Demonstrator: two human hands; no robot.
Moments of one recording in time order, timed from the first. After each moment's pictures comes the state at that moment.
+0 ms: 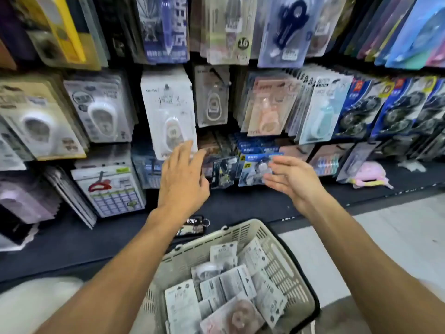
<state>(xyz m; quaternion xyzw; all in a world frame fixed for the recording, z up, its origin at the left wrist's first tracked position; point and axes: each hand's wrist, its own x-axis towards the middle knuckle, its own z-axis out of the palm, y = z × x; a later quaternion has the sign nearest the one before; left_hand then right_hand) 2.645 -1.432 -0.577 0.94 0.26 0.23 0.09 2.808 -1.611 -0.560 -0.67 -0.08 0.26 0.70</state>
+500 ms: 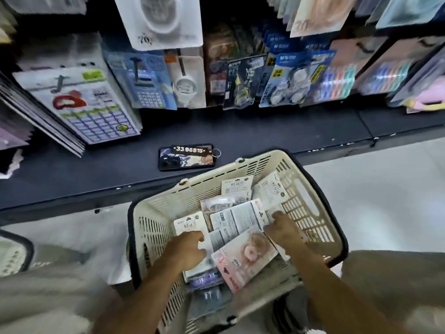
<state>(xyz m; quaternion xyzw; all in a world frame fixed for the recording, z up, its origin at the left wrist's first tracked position) 2.525 -1.491 -0.856 0.82 0.34 -0.33 0.33 2.726 -1.675 -0.889 -0.90 -0.06 0.39 0.17</state>
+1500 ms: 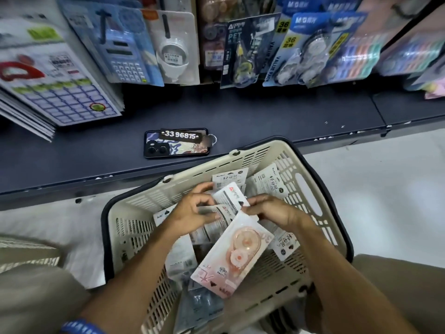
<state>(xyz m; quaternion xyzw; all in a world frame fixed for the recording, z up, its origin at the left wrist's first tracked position) 2.587 -1.460 -0.885 0.71 0.26 -0.12 0.64 2.758 -1.636 -0.883 -0.70 -0.12 0.61 0.35</state>
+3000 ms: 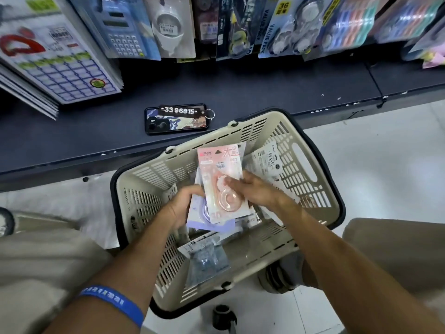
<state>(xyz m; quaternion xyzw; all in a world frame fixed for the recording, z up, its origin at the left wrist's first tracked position) 2.549 -1.484 -0.885 0.42 0.45 -0.15 0.77 2.707 -1.634 -0.859 -0.70 -0.14 0.57 0.41</state>
